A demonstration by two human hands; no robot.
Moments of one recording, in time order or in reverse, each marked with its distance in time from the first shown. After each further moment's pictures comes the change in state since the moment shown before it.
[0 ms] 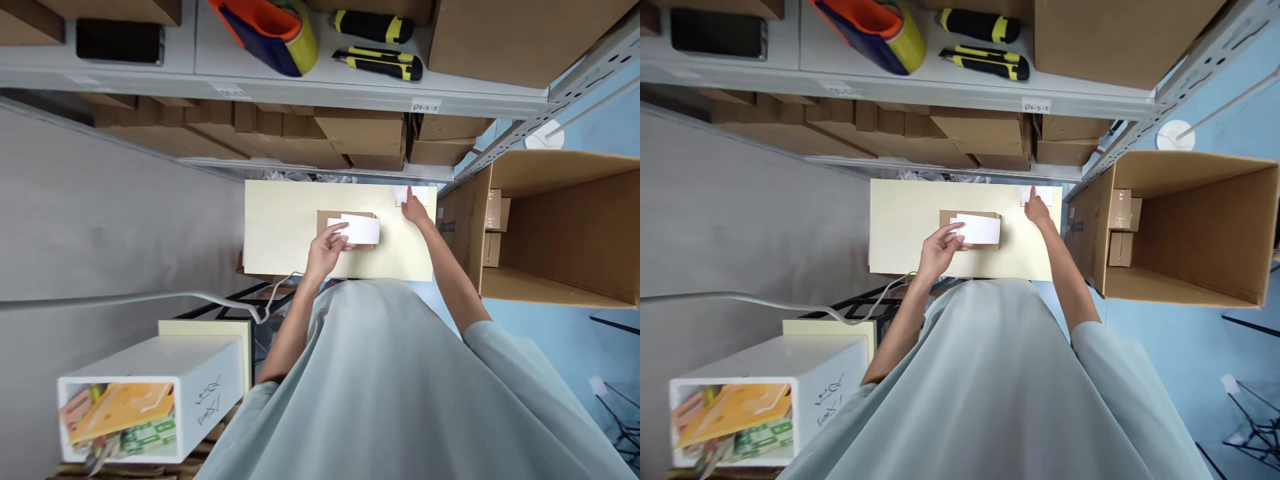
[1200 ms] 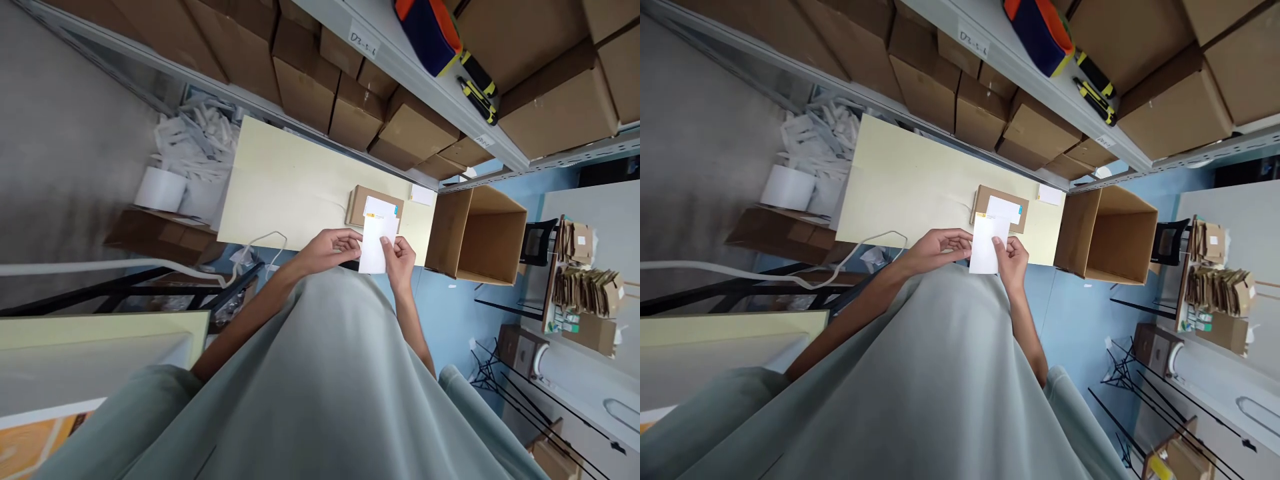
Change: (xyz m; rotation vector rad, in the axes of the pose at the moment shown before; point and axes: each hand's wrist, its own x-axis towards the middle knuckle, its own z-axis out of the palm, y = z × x) left_hand -0.081 -0.015 -0.200 -0.269 -0.511 0.149; right_hand -0.300 -0.278 0.129 0.710 0.487 -0.033
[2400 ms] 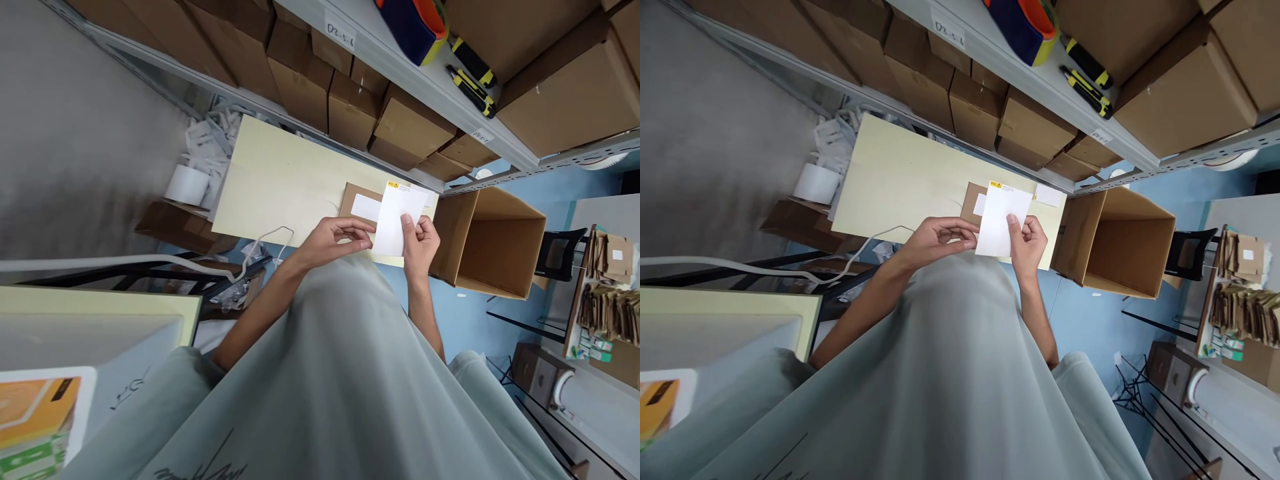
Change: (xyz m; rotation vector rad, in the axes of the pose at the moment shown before) left_hand 0.039 0.047 0.066 0.034 0.156 0.009; right_hand 0.059 -0.037 -0.073 0.096 0.030 -0.148
